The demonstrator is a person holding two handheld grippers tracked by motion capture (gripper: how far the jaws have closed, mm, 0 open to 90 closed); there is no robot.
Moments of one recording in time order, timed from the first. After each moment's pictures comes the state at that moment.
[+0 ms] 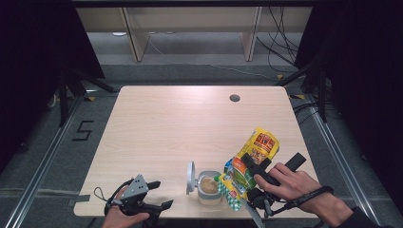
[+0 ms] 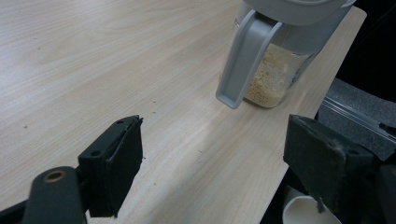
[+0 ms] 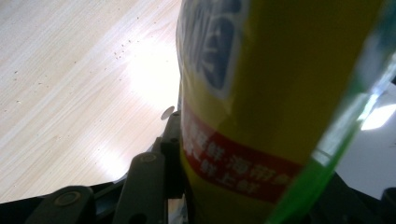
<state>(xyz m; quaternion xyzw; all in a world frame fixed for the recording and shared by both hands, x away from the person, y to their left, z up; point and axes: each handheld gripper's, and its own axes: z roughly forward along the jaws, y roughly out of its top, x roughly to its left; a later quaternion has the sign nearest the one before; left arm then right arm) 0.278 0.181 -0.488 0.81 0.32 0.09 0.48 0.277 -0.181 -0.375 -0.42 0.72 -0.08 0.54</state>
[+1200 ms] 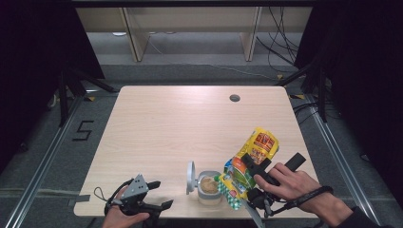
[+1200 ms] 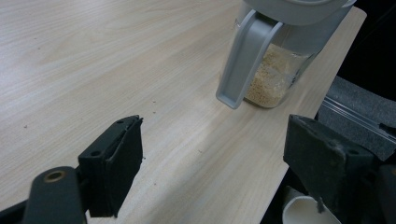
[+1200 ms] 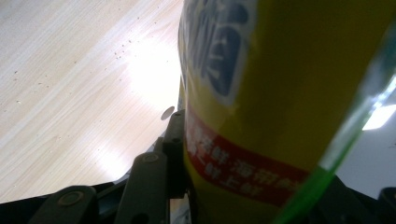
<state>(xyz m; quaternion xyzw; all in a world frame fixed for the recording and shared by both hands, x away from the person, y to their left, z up) 0.278 0.180 -0.489 0.81 0.32 0.09 0.48 0.277 -0.181 -0.376 -0.41 0.73 -0.08 0.55</state>
